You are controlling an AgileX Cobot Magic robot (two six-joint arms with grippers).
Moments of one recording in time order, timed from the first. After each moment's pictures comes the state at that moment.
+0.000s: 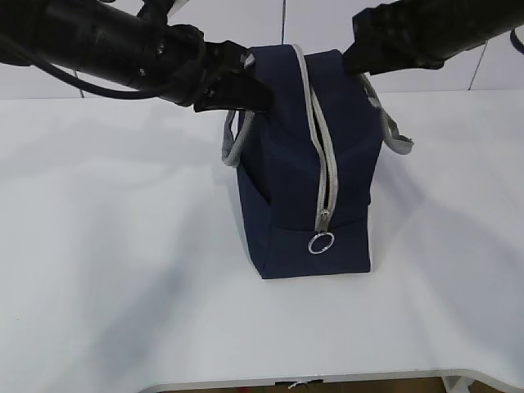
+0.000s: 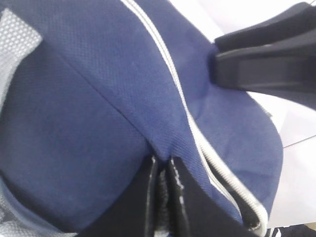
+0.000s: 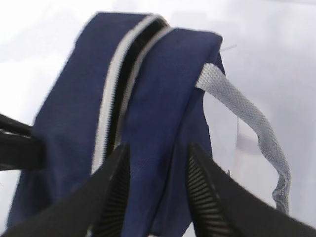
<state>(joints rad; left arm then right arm) -0.44 1.82 -1.36 -1.25 0.69 0.90 0.26 1.58 -1.36 0.51 0.63 -0.41</state>
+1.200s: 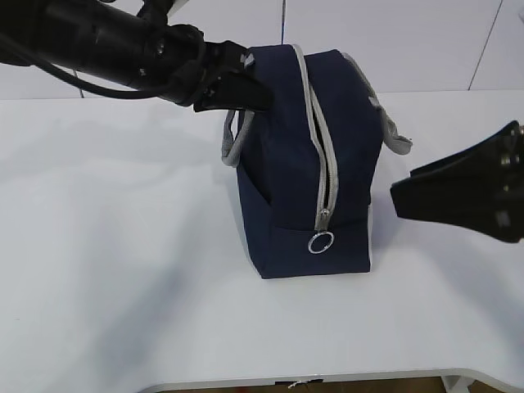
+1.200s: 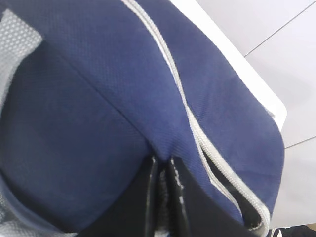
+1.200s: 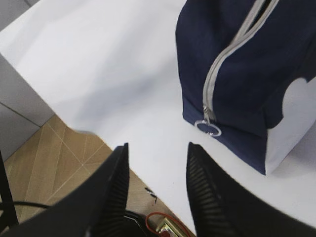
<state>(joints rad) -0.44 1.82 -1.36 -1.25 0.69 0.90 0.26 1.04 -0.80 0.86 0.79 -0.92</state>
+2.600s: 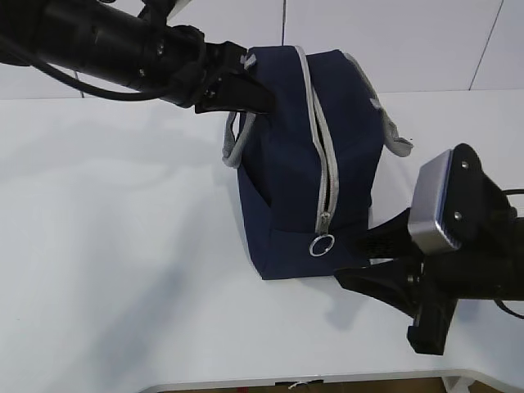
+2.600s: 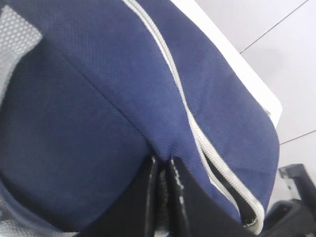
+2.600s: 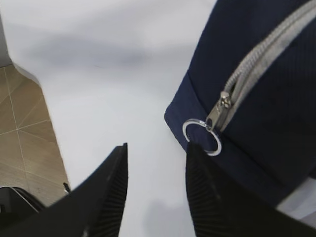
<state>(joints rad) -0.44 1.82 -1.36 -1.25 0.71 0.90 0.26 1.38 -0.50 1.75 0.66 -2.46</state>
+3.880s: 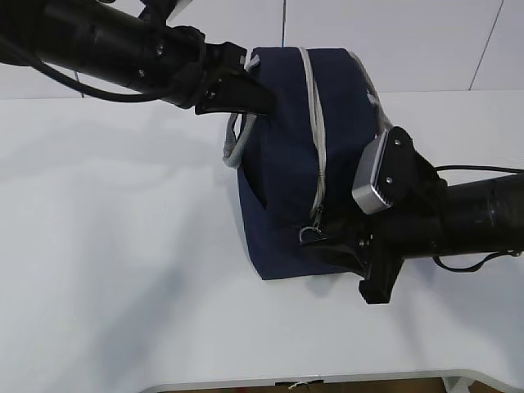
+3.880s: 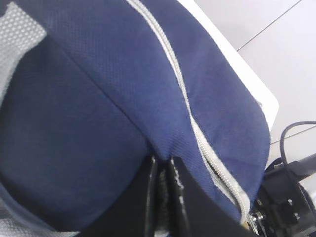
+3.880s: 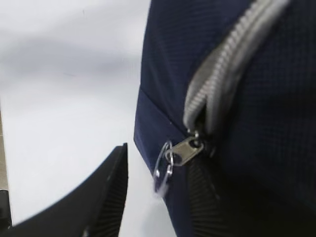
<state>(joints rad) -0.44 1.82 -1.36 -1.25 0.73 0.90 0.26 1.66 -0.71 1.76 0.70 -2.51</state>
